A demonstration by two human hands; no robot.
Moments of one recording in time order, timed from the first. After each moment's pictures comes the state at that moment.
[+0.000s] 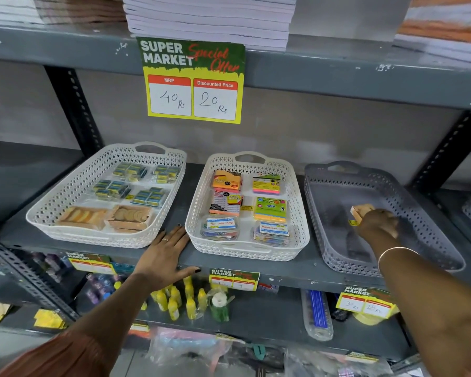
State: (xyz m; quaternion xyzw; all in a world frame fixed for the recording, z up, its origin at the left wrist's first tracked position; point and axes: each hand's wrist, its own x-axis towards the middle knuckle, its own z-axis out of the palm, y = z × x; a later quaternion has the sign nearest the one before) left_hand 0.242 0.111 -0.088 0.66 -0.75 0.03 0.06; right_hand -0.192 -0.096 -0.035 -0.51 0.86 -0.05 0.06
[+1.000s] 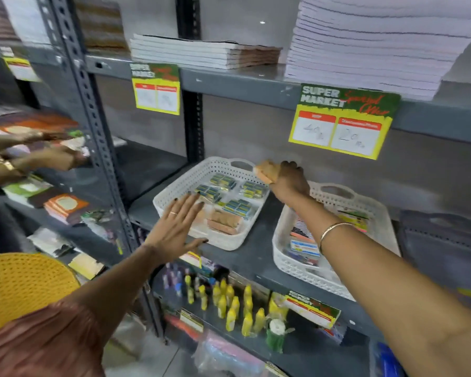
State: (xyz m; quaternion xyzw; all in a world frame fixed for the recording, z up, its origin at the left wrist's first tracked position) left_hand 0.363 0.189 -0.020 0.74 -0.64 0.18 0.09; right_hand 0.179 -0.020 0.083 -0.85 0.49 -0.17 0.07
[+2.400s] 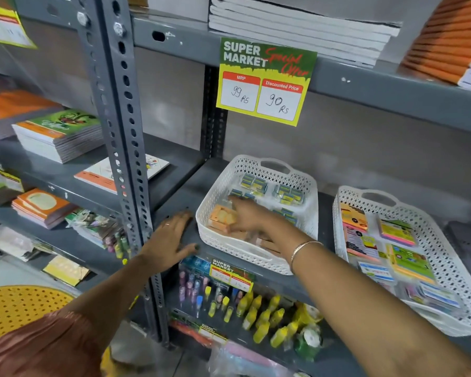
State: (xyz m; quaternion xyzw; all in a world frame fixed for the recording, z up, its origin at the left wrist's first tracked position) left_hand 0.537 0.192 -0.083 0.72 -0.66 -0.04 0.23; right_hand 0.368 0.050 0.018 -0.92 0.34 0.07 0.17
